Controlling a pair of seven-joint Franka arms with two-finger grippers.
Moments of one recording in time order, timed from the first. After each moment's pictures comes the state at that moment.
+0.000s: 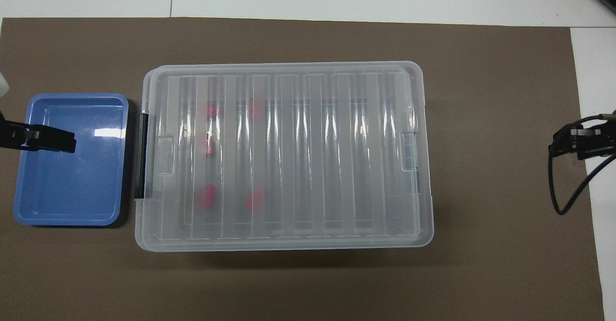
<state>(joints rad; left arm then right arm) -0.08 -0.09 -0.02 -1.63 0.04 1.55 0.04 0.01 -0.02 -0.09 -1.62 -0.01 1.50 0.03</state>
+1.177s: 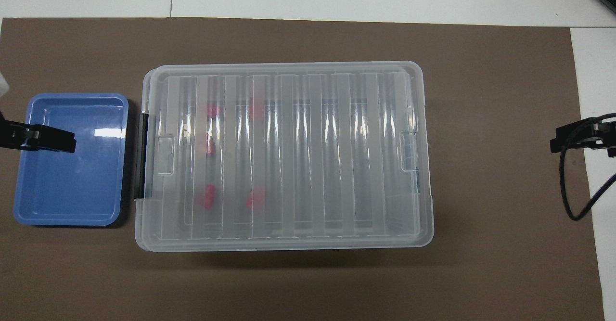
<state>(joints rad) -0.08 -0.09 -0.02 -1.63 0.04 1.55 0.04 0.02 -0.02 -0.09 -1.56 -0.01 1.46 0.04</state>
